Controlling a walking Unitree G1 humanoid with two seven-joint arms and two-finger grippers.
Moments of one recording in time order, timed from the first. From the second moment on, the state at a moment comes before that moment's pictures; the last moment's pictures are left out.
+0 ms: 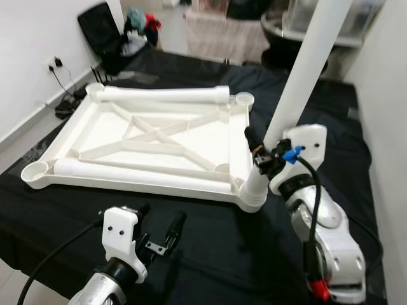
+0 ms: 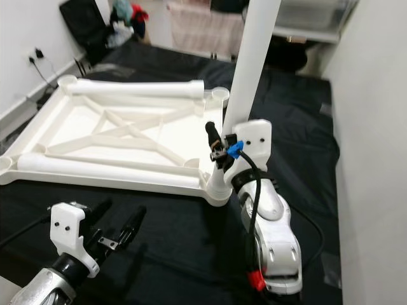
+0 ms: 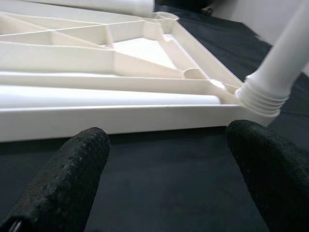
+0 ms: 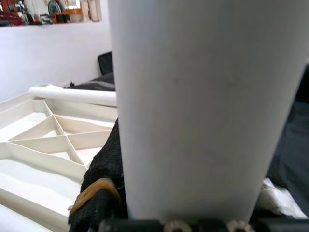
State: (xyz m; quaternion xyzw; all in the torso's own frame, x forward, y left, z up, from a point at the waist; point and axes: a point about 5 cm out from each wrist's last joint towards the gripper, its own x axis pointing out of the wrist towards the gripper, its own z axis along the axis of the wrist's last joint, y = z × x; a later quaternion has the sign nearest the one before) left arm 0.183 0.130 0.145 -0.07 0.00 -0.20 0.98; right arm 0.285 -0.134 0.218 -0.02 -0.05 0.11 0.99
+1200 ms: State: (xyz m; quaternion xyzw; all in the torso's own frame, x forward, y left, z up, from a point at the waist) left arm 0.174 0.125 0.148 -0.08 -0.01 -0.20 0.98; right arm 0.316 -0.177 0.272 -0.07 -0.05 0.55 0.83
